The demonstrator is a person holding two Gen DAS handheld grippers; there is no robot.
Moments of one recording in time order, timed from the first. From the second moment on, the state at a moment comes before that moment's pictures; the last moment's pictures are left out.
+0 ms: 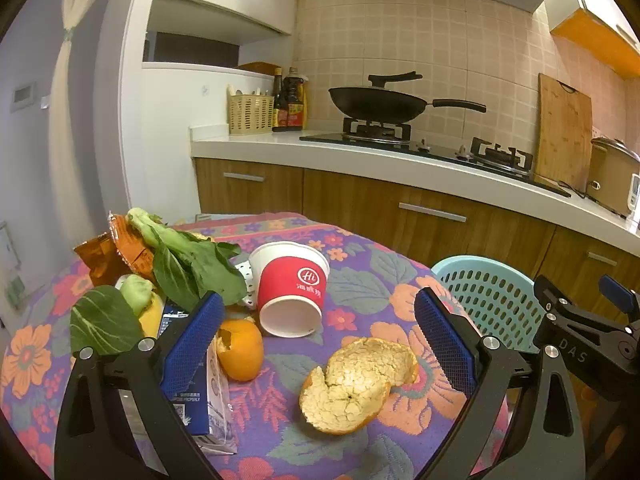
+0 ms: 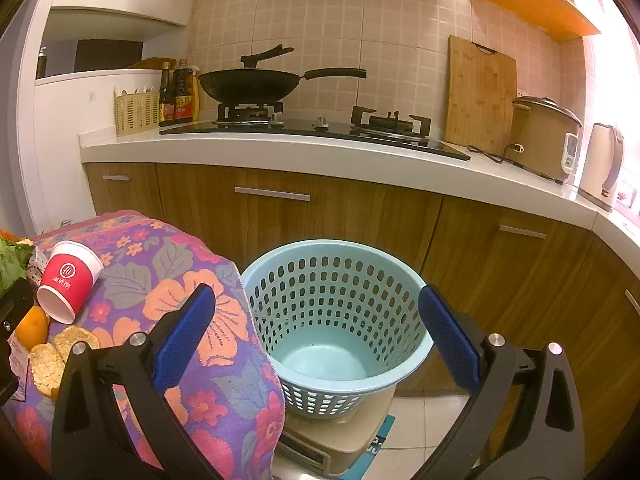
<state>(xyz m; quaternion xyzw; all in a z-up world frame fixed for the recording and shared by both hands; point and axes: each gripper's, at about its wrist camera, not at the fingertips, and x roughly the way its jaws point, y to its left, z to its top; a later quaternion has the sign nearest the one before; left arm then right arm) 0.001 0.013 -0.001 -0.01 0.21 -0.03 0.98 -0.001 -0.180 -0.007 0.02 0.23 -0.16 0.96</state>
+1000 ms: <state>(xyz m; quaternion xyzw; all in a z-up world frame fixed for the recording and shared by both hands) 0.003 0.012 -0.002 -0.02 0.22 -0.04 0.97 -0.001 -0.180 -0.005 0.01 0.23 -0.17 0.96</state>
